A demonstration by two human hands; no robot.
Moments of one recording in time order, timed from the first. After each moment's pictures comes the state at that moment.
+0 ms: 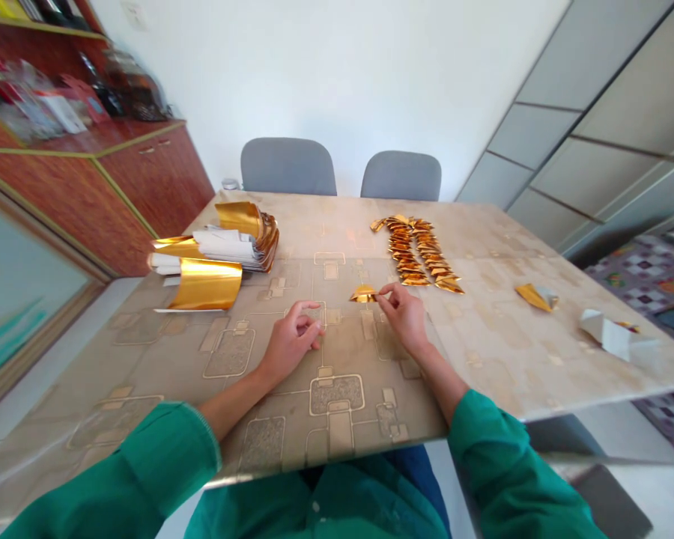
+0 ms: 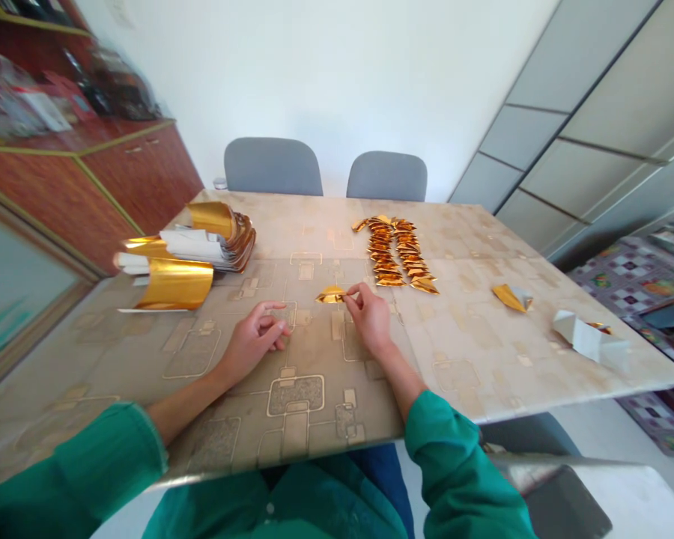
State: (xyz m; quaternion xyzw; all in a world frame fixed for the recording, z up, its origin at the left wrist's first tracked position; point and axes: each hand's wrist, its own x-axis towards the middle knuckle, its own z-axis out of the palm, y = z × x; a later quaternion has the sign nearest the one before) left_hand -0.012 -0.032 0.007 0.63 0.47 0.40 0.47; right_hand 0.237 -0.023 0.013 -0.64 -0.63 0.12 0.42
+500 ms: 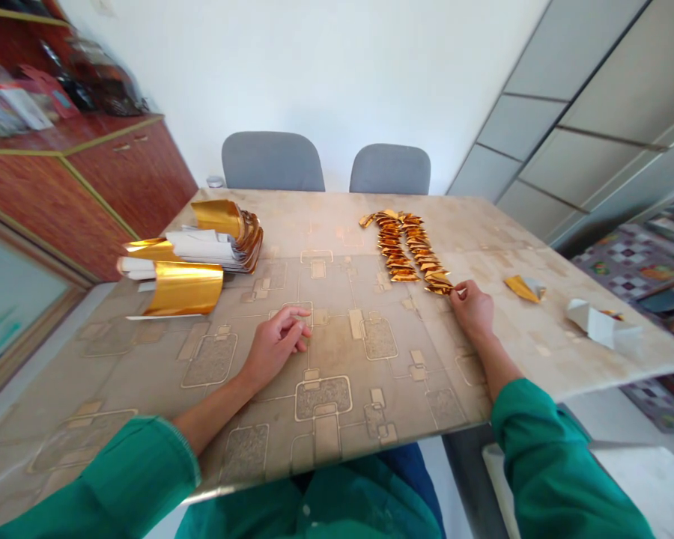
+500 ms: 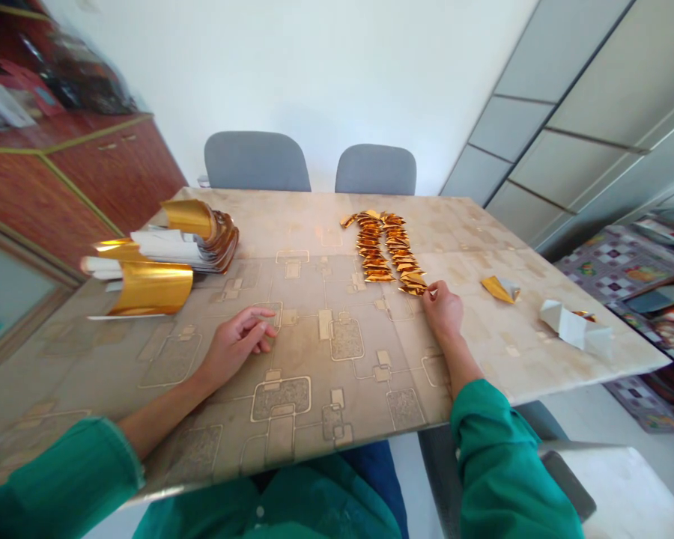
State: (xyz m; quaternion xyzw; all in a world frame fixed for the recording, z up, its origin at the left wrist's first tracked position) left_hand -0.014 -0.031 0.004 0.63 0.47 0.39 0.48; right_hand 0.409 -0.034 0.001 -0.85 -0.48 -0.07 0.22
